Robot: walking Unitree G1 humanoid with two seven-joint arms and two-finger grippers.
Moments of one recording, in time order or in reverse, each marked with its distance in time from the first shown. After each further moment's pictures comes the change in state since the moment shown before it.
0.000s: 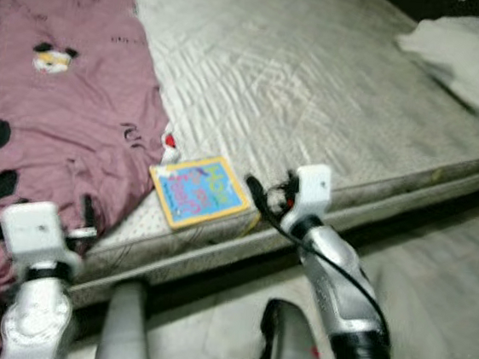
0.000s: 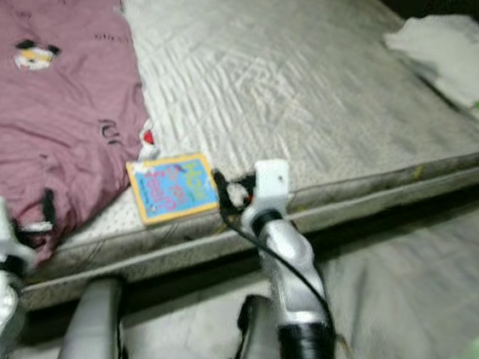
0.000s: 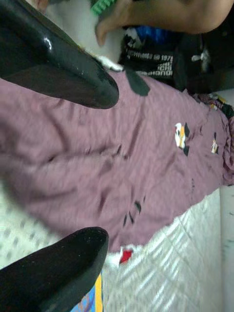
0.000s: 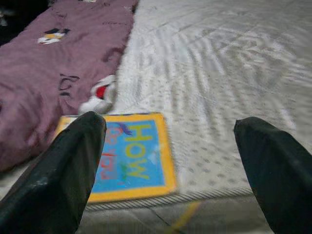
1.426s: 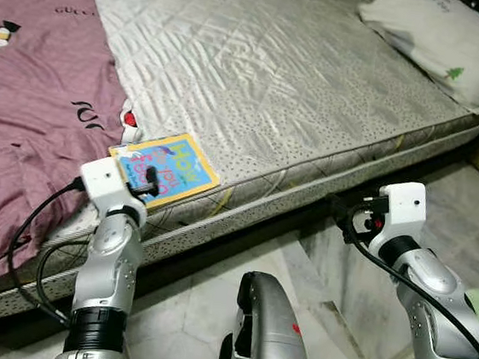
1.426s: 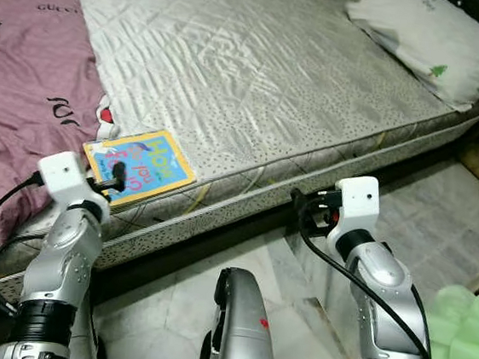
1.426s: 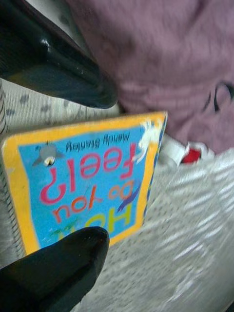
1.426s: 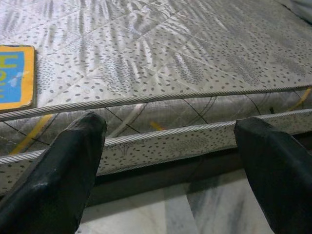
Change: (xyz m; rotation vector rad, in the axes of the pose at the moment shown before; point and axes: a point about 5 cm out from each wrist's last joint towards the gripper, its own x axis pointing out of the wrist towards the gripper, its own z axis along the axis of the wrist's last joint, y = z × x) left arm 0.081 -0.073 -0.011 -0.369 0.167 -0.070; right arm -0.067 -0.085 0.023 -0.157 0.086 -0.159
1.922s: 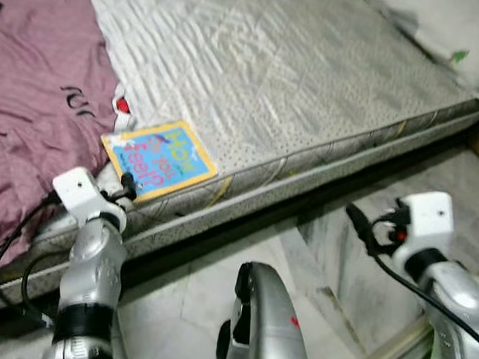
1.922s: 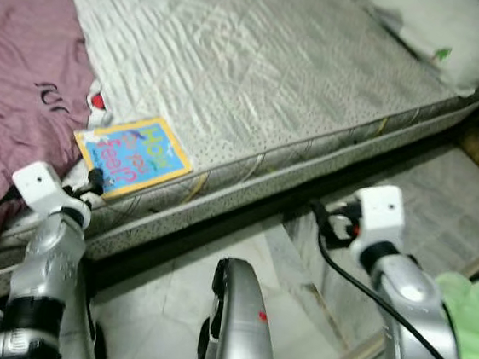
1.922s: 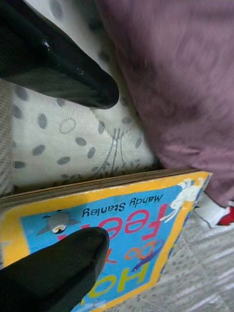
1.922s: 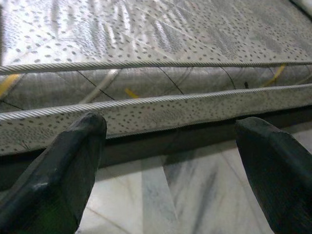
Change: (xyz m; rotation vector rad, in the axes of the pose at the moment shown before) left arm 0.017 0.030 -0.006 -0.091 0.036 0.057; right arm -0.027 -0.020 0.004 -0.074 0.032 -0.047
